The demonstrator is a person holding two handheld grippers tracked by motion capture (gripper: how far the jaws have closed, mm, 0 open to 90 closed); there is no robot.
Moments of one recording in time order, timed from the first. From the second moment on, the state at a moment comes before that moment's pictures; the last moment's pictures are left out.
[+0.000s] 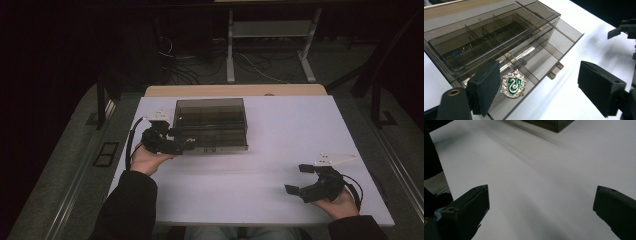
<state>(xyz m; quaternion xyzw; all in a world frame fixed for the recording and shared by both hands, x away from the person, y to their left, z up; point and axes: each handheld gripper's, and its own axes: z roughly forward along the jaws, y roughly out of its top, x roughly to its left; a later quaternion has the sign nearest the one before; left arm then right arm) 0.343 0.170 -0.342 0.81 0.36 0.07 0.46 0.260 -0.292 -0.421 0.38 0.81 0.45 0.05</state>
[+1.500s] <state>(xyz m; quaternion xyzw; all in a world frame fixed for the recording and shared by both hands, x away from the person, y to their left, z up) 0.280 0.158 -0.393 0.82 0.32 0.07 0.47 0.260 -0.293 -0.419 0.38 0.81 0.45 0.05</state>
